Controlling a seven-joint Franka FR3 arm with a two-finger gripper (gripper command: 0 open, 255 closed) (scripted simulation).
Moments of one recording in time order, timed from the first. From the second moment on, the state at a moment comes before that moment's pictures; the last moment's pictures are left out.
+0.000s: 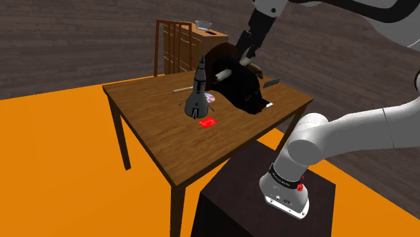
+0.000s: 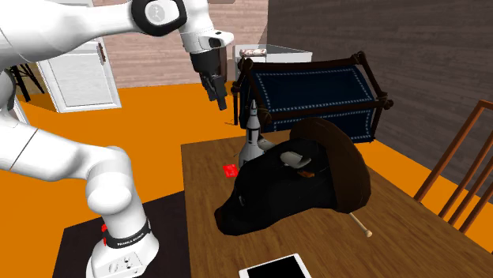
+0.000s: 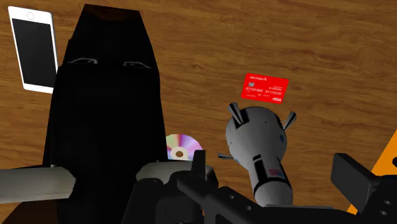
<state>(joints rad) -0.01 -0.83 -0.03 -2.26 -0.01 1.65 0.01</state>
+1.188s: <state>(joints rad) 0.16 -0.73 -0.11 -2.76 0.04 2.83 -0.20</state>
